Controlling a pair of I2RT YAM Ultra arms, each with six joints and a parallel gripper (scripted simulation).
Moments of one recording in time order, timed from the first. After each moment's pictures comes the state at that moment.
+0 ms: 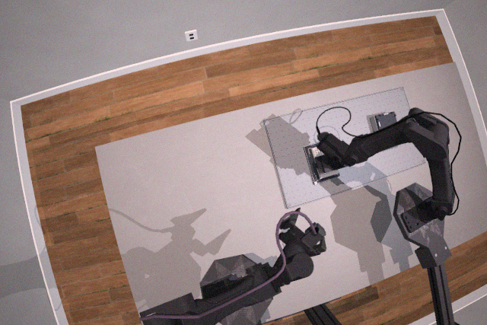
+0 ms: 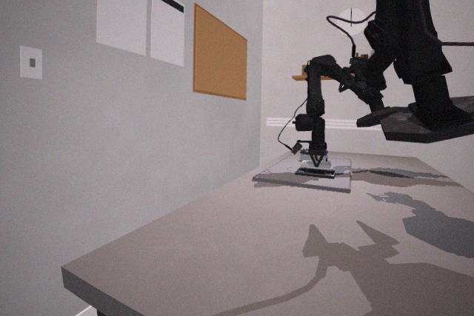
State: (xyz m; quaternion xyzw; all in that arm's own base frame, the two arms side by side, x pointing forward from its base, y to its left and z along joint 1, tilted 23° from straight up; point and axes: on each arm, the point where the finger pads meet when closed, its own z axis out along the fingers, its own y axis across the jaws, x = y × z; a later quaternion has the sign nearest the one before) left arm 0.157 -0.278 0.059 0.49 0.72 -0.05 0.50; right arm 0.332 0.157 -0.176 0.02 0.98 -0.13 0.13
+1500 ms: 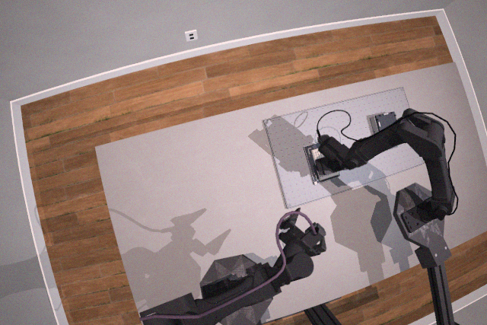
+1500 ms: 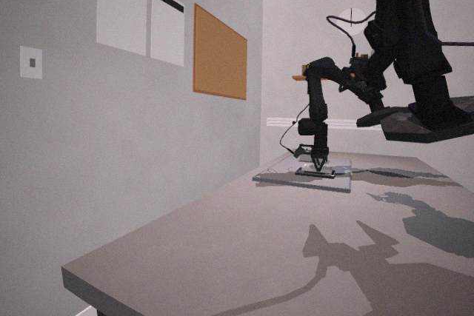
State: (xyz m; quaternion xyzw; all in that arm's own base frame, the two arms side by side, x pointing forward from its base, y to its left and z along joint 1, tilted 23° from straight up) left arm 0.157 -0.278 0.059 0.49 0.72 -0.05 0.50; right arm 0.329 0.148 -0.196 0.02 0.98 -0.12 0.14
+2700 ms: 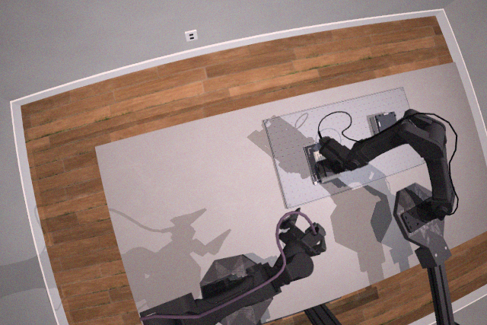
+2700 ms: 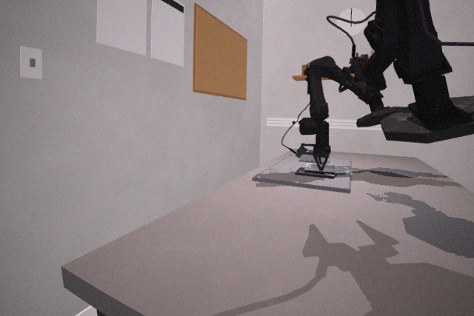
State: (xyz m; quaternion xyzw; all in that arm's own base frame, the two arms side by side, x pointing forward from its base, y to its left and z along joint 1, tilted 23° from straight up) left arm 0.157 -0.278 0.059 0.49 0.72 -0.05 0.50; right arm 0.318 0.144 -0.193 0.02 0.98 -0.13 0.13
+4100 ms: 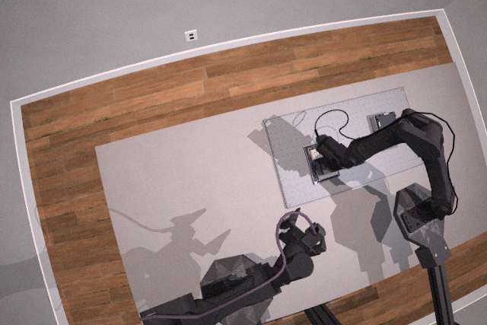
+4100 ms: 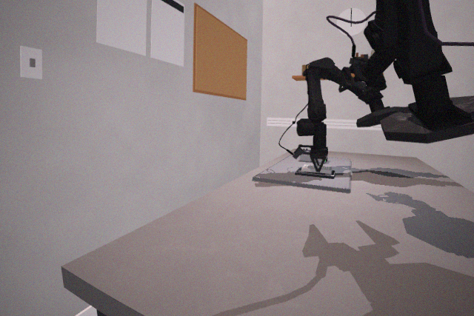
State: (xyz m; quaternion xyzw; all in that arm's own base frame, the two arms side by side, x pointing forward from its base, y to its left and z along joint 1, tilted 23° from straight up) left arm 0.157 -0.278 0.059 0.49 0.72 -0.05 0.50; right arm 0.332 0.152 -0.197 0.01 0.98 -0.13 0.13
